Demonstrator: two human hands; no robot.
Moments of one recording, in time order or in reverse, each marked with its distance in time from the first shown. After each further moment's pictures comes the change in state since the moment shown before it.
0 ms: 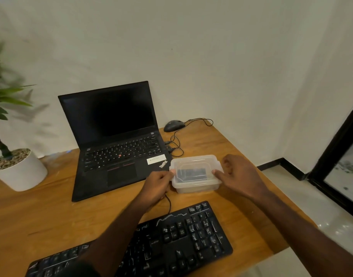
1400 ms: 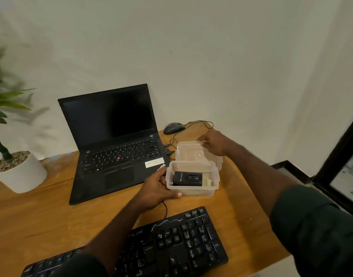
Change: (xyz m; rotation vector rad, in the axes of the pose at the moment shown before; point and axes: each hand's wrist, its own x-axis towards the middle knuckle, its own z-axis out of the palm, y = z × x) left_hand 0.010 -0.008 -0.003 0.030 -0.154 0.165; right_hand 0.154 -0.007 0.012 -0.061 -0.309 -0.211
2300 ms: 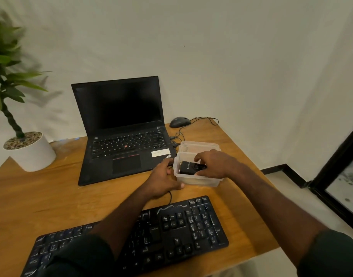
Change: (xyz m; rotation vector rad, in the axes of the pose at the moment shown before) left_hand -0.007 0.002 0.002 0.194 0.088 -0.066; right_hand -0.078 -0.067 0.028 -0.289 -0.215 -0.032
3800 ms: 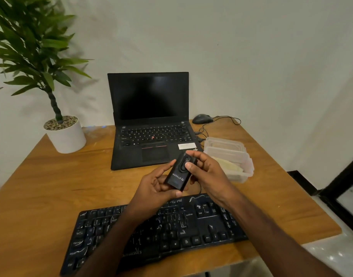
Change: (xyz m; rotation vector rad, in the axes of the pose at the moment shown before) left_hand -0.135 -0.026 -0.059 -0.686 0.041 0.246; right_hand -0.045 -0.150 0.043 1.511 0.244 -0.154
